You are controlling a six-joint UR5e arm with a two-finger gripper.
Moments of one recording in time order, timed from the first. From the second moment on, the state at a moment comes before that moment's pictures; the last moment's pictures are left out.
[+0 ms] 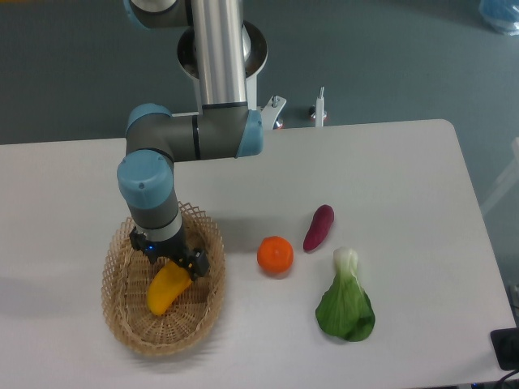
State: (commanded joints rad) arm 2.07 -2.01 -1.81 -0.75 1.57 0.52
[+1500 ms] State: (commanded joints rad) arm 2.64 -1.77 -1.78 -0.88 1.48 1.08
